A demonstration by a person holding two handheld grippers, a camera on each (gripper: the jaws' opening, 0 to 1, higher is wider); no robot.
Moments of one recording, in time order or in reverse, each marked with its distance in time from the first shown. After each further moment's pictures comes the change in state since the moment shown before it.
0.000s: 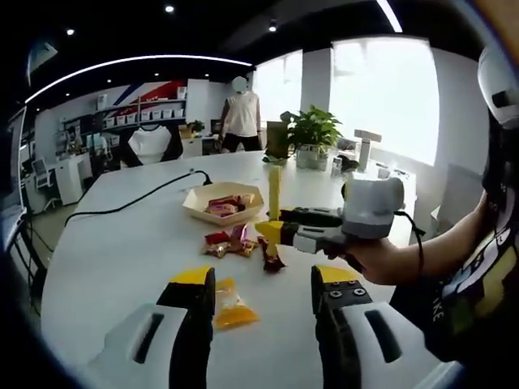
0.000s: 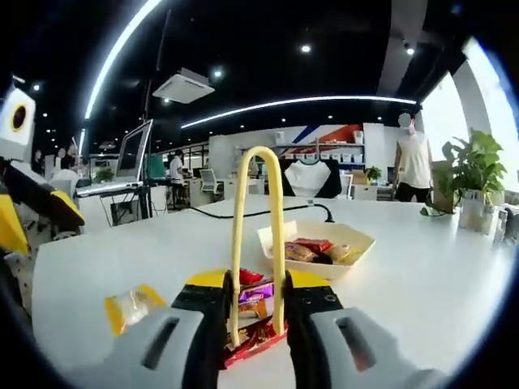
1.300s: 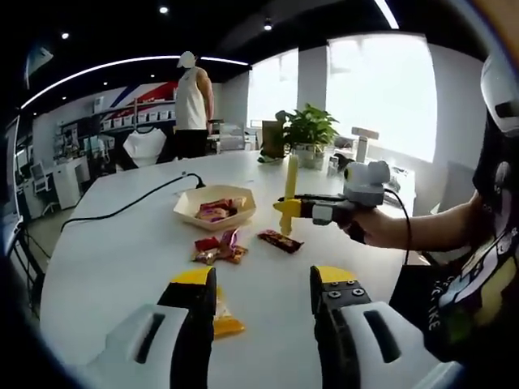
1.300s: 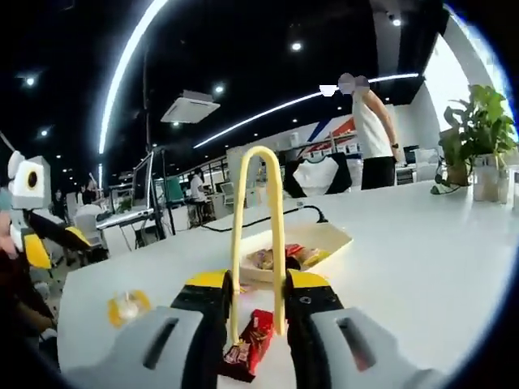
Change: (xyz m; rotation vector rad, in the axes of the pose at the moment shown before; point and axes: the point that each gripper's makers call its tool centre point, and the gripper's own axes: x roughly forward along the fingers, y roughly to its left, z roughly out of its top) left arm 0.011 -0.018 0.008 0.023 0.007 -0.009; right arm -0.020 -0.079 0.012 0.217 -0.032 0.046
